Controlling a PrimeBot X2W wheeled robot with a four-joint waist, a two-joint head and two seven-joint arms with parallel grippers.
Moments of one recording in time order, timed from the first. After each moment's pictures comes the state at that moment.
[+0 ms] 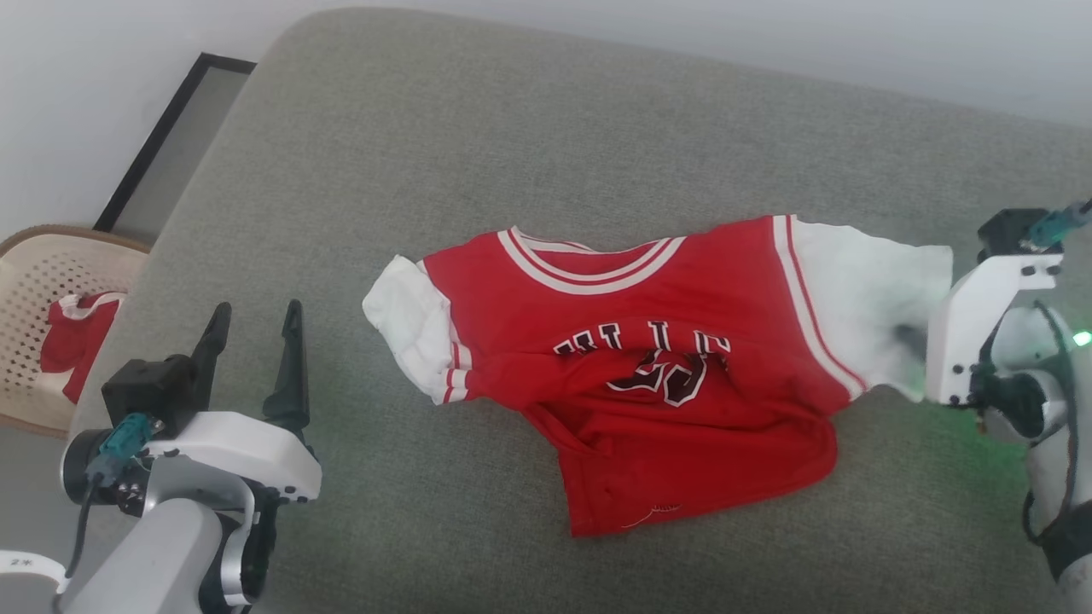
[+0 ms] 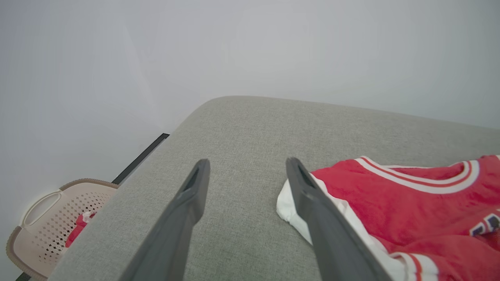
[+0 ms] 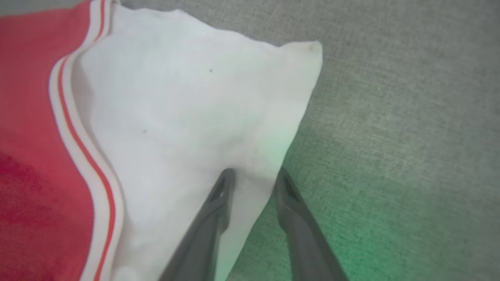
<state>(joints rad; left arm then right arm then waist) -0.31 0.52 -0.44 0.19 -0.72 0.30 -0.25 -0.57 -0.30 0.02 0.57 0.38 0.13 0.72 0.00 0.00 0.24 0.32</state>
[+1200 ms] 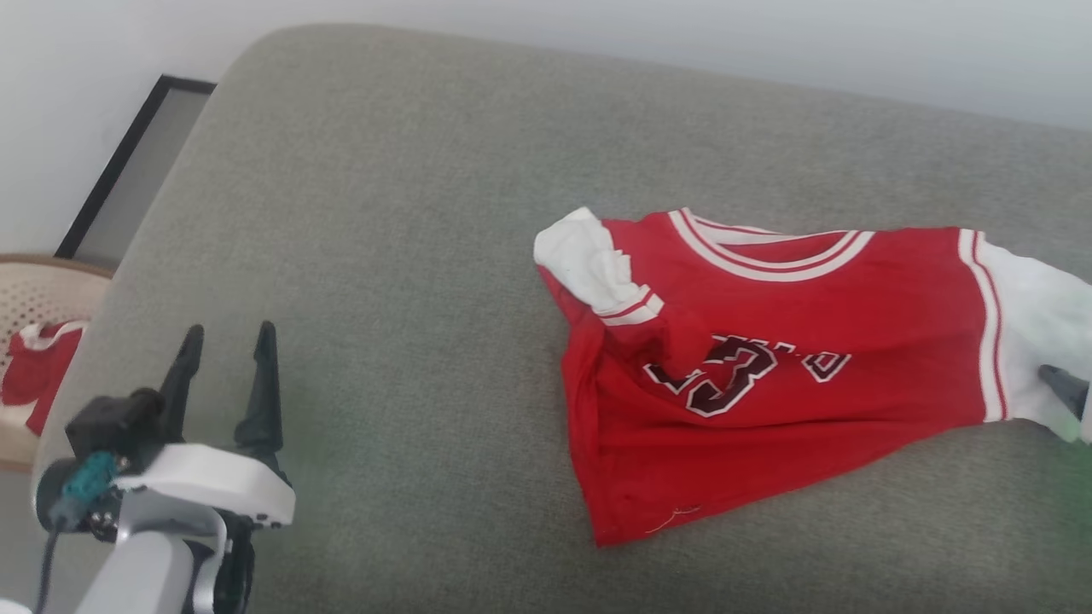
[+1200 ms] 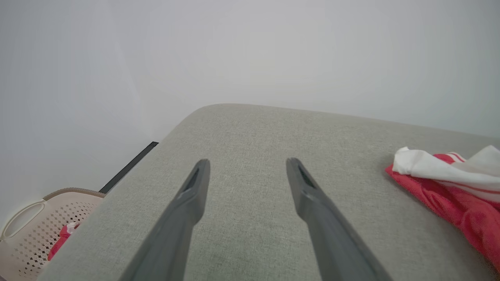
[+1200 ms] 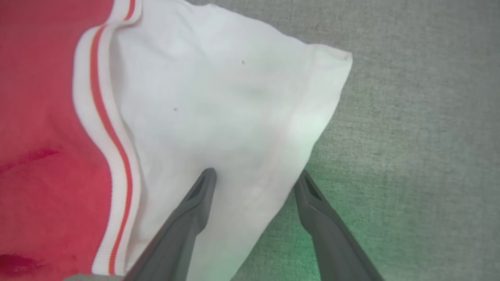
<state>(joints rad) -0.19 0.38 -0.16 0.20 -0.52 0.11 -0.24 -0.47 -0.51 -0.08 0.60 0.48 0.13 0.66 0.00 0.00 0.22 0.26</state>
